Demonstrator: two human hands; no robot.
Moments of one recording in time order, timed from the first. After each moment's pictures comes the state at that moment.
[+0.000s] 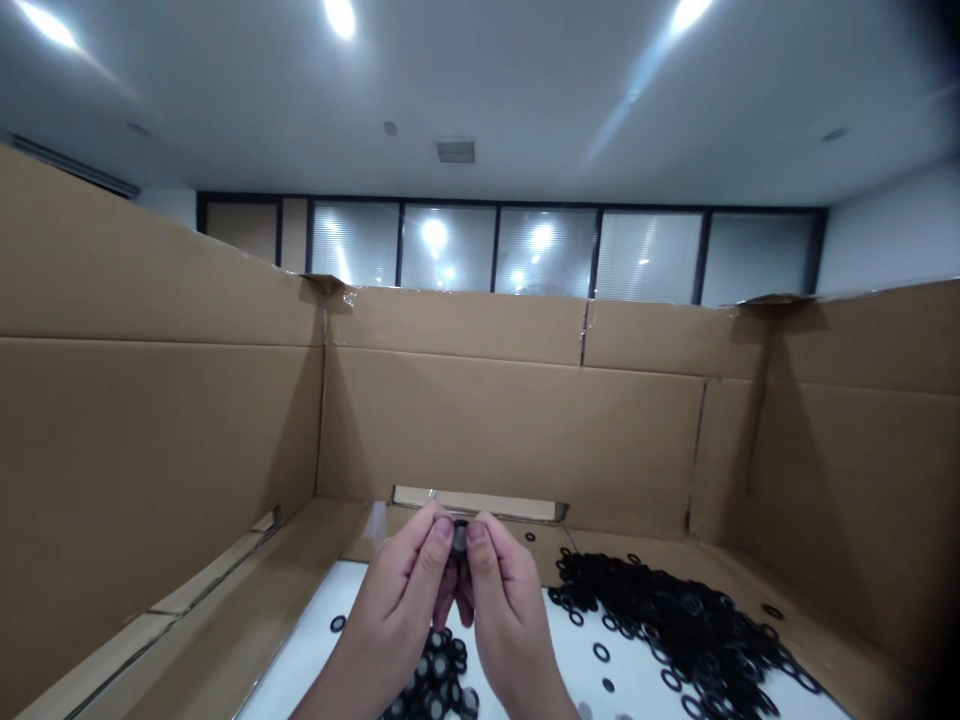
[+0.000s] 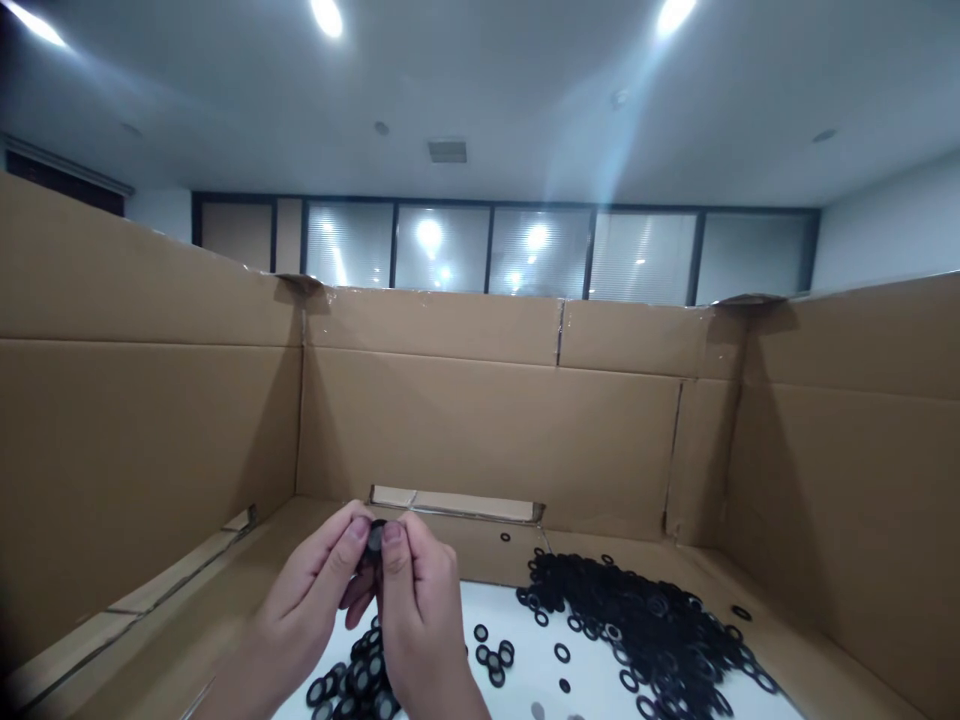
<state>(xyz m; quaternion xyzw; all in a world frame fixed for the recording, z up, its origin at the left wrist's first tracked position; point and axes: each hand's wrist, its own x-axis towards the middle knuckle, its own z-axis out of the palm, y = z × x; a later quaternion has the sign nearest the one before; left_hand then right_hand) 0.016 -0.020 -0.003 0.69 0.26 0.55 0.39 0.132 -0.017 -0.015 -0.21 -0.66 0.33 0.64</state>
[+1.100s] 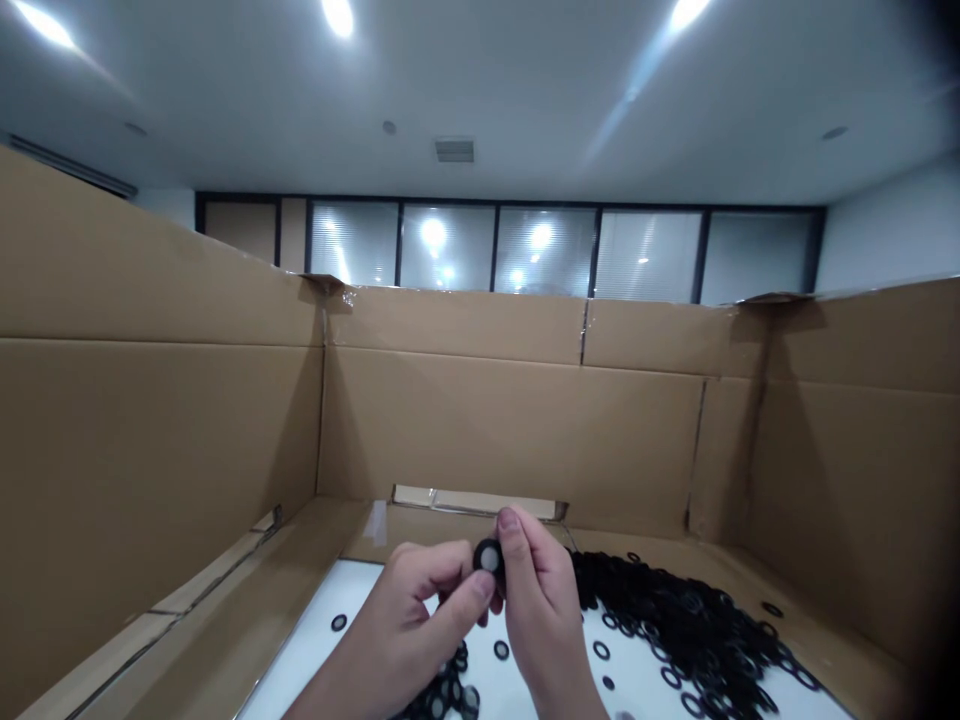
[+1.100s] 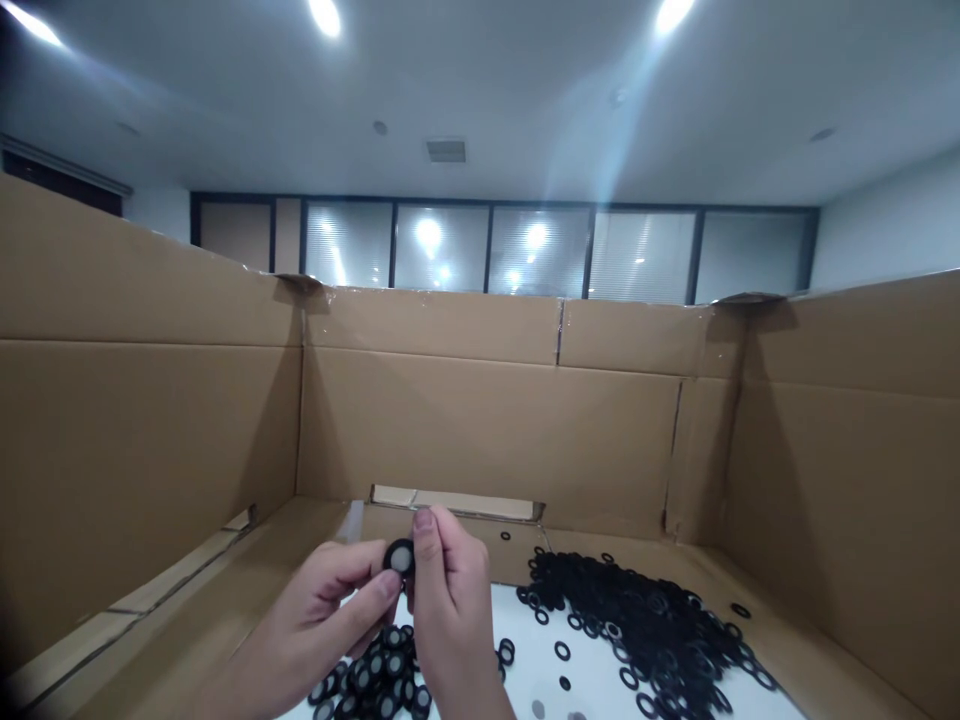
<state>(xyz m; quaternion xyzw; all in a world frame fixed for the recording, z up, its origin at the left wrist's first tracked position) 0.005 -0.021 0.002 0.80 0.23 0.44 0.33 0.150 -0.019 -0.011 -0.31 -0.61 0.28 0.67</state>
